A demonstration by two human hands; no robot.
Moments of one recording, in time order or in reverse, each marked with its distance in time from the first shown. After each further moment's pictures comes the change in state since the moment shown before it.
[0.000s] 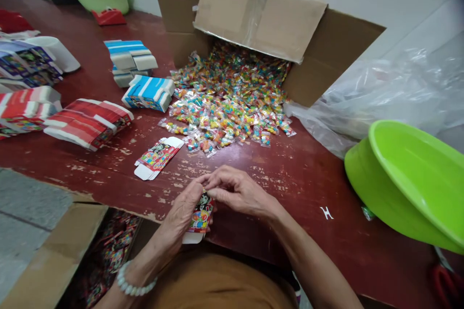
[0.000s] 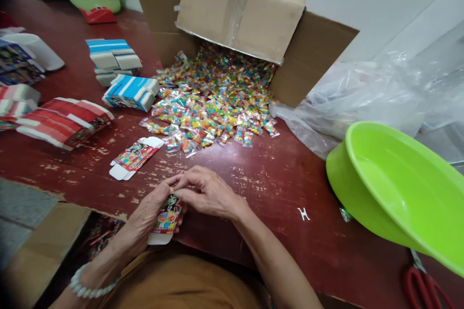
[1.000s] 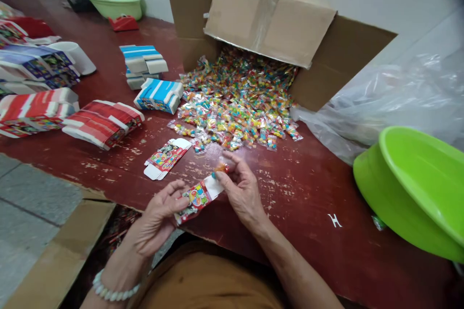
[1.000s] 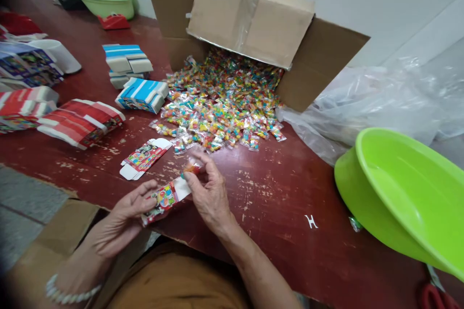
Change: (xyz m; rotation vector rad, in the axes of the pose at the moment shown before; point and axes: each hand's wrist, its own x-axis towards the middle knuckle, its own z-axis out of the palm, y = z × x) left_hand -0.011 0.015 -0.045 -0.324 0.082 0.028; right_hand 0.007 -0.004 0.047 0.451 0.528 0.269
